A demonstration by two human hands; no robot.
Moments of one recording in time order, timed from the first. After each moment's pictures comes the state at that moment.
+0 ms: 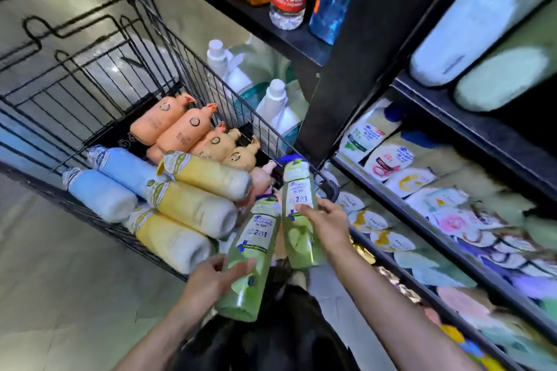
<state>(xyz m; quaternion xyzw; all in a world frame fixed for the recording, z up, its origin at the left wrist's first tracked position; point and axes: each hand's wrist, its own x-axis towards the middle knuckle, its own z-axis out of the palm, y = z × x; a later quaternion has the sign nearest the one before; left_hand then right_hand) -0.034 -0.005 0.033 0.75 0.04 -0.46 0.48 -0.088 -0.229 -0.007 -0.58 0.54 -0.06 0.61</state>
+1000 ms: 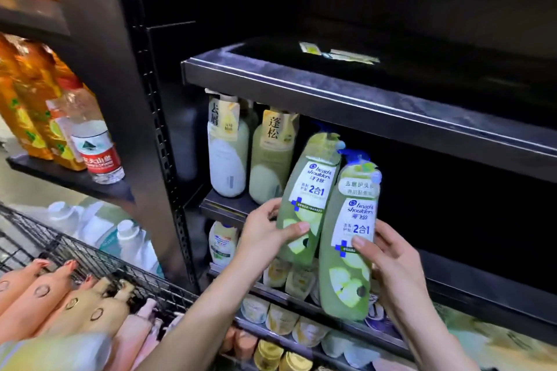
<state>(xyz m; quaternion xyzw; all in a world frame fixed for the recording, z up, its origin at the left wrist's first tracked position) -0.101 -0.356 0.193 0.60 -0.34 -0.37 0.62 -0.295 -0.410 0.208 -0.56 0.35 -0.43 0.62</state>
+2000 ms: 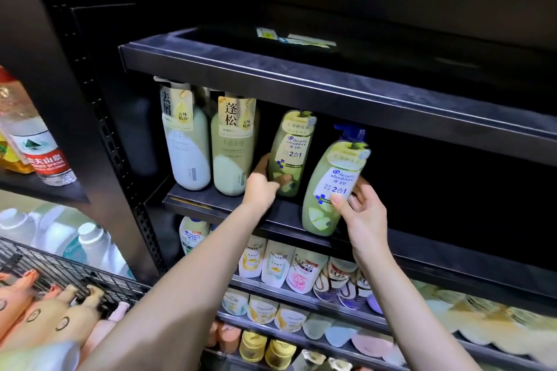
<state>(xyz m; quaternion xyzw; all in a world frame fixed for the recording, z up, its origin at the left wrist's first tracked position) -0.101 -0.480 0.161 0.62 -0.39 -0.31 0.61 -0.296 -0.465 0.198 -0.59 0.36 -0.51 0.51</state>
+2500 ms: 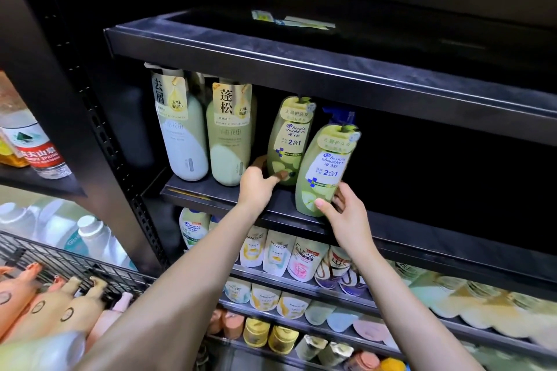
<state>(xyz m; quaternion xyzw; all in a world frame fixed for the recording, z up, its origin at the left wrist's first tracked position) -0.099 -0.469 0.147 0.68 -0.41 -0.26 0.55 -0.291 -0.472 0.163 -0.70 0.42 -0.38 0.43</state>
